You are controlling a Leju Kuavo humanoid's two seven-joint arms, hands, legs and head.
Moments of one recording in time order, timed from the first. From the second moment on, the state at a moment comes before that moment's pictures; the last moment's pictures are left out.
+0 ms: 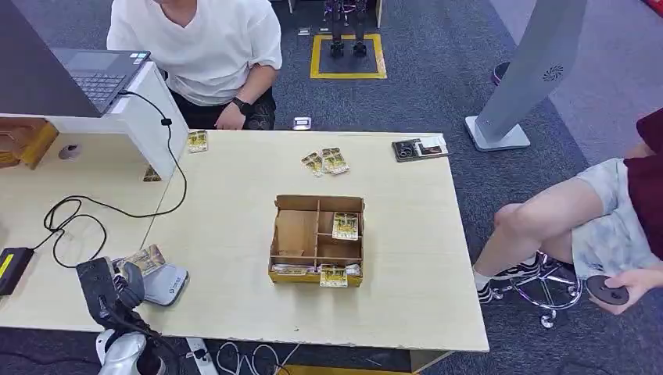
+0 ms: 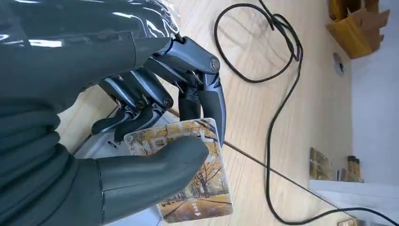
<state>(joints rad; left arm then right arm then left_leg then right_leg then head) -0.11 0.08 0.09 -1.16 0.19 0.67 -0.37 -0.06 0.11 1.40 -0.03 -1.55 -0.35 0.00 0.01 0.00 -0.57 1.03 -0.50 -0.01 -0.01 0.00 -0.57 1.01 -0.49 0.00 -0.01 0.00</state>
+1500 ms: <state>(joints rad) -0.07 -0.05 0.14 -1.49 -0.22 0.67 -0.50 -0.06 0.12 1.39 0.01 -1.55 -0.33 0.00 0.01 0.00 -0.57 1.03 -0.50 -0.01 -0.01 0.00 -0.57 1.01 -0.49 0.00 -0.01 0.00</state>
